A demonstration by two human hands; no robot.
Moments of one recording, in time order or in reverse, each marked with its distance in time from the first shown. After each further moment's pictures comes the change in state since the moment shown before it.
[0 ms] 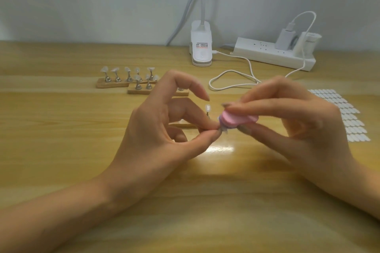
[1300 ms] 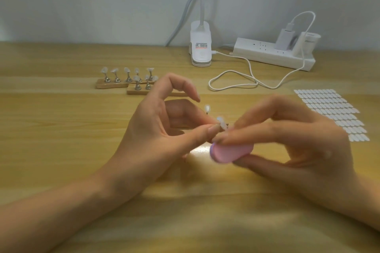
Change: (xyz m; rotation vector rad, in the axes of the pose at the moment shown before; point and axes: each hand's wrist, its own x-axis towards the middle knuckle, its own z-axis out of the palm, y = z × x) left_hand 0.002 0.002 0.001 -0.261 -0.028 -0.158; right_hand -0.005 -0.007 0.001 0.006 -0.032 -0.080
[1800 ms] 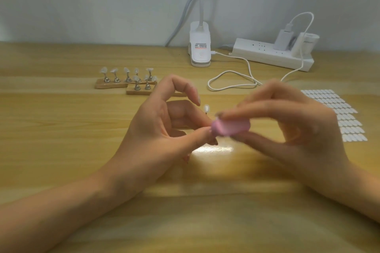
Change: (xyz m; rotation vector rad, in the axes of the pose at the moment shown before) left_hand 0.000 -0.002 -0.001 0.007 -0.044 0.018; right_hand 0.005 0.008 -0.001 -0.044 0.064 0.072
